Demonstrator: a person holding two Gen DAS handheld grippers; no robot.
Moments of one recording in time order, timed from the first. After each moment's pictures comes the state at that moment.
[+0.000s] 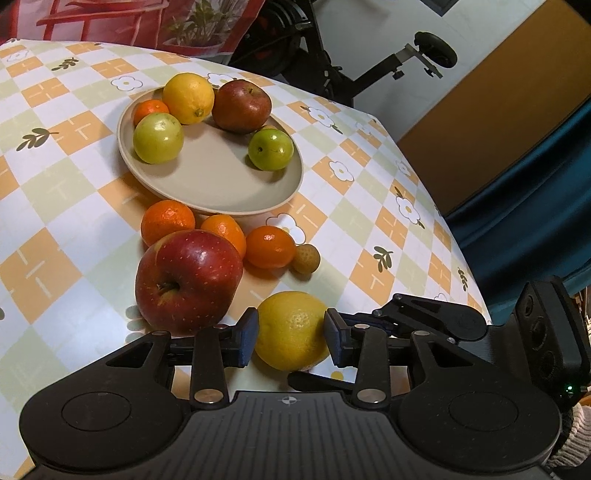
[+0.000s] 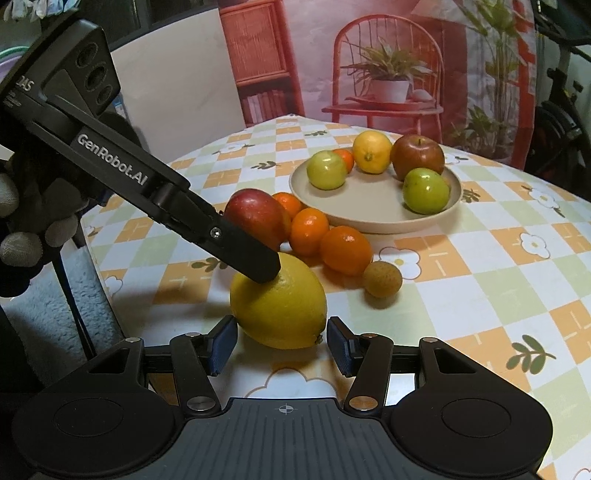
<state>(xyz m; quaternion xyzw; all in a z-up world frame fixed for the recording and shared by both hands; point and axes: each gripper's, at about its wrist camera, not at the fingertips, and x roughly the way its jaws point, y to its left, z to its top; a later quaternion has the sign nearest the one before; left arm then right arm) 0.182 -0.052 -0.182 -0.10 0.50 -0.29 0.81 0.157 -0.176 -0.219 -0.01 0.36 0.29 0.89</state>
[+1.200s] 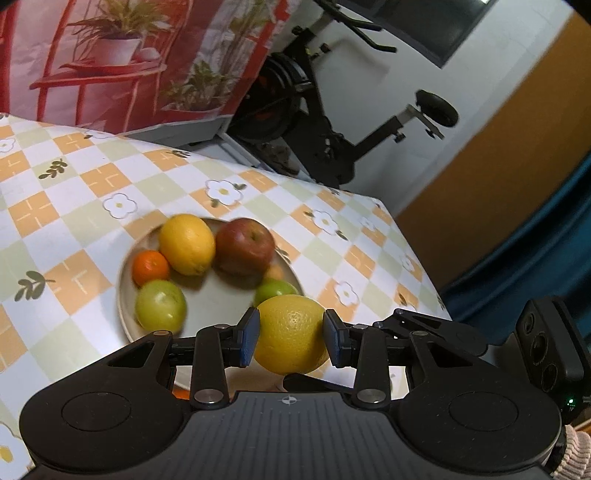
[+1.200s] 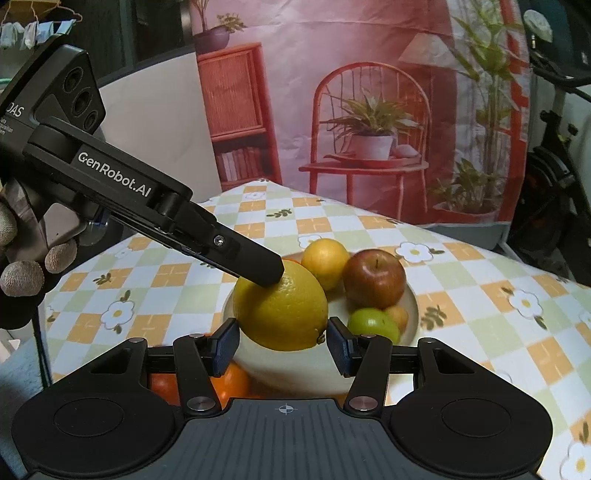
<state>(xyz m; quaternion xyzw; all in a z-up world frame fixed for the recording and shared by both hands) 0.274 -0.053 -0.126 -0.12 0.43 -0.28 0.85 0.268 -0.188 -0.162 -0.02 0.30 0.28 0.91</state>
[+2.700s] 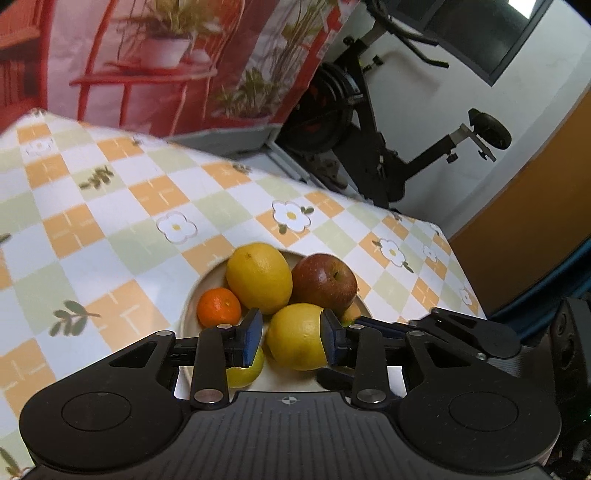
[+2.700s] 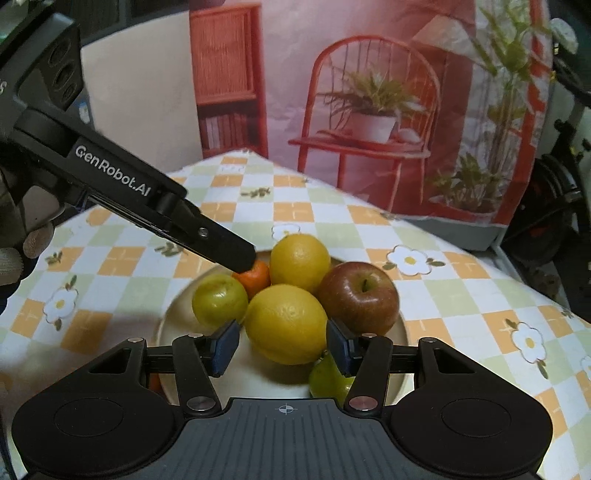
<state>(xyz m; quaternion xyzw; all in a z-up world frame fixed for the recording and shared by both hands) 0.313 -0.032 -0.140 -0.12 0.42 -0.21 0.88 0.335 -0.166 -0.179 -0.07 0.32 0.26 0.91</state>
